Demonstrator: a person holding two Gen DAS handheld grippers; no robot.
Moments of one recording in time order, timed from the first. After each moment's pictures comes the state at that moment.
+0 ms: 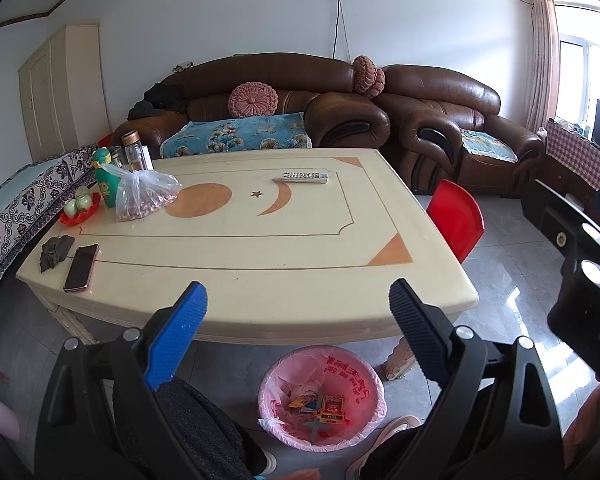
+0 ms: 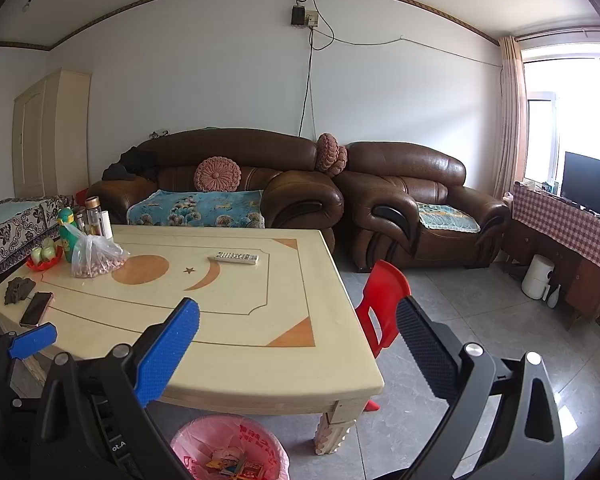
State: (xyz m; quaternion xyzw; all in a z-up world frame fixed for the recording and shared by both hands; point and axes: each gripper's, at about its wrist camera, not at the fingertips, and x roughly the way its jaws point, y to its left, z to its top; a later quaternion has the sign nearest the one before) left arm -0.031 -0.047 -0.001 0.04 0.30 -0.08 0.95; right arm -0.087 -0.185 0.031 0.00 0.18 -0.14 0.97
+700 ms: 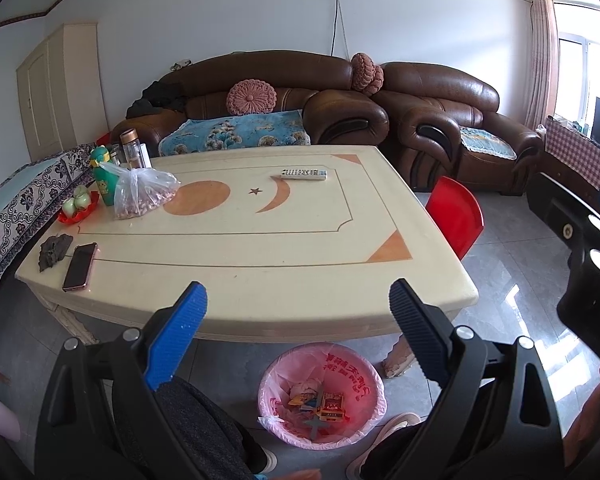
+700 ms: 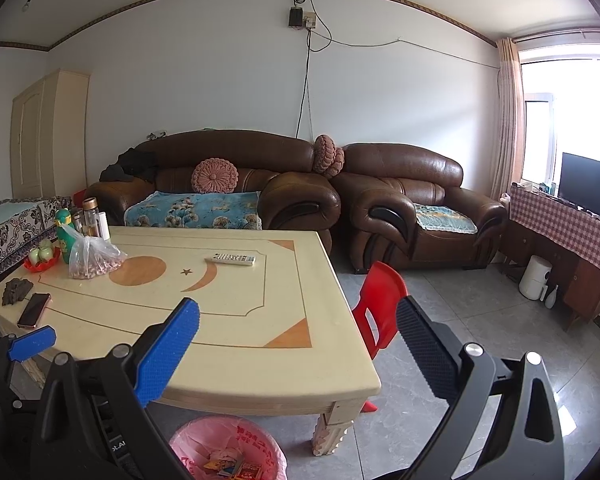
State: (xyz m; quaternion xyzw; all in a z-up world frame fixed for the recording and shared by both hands) left arm -0.030 -0.045 -0.002 0.04 0.30 -0.09 0.95; right arm -0.086 -0.187 0.029 0.00 0.18 -0.14 0.97
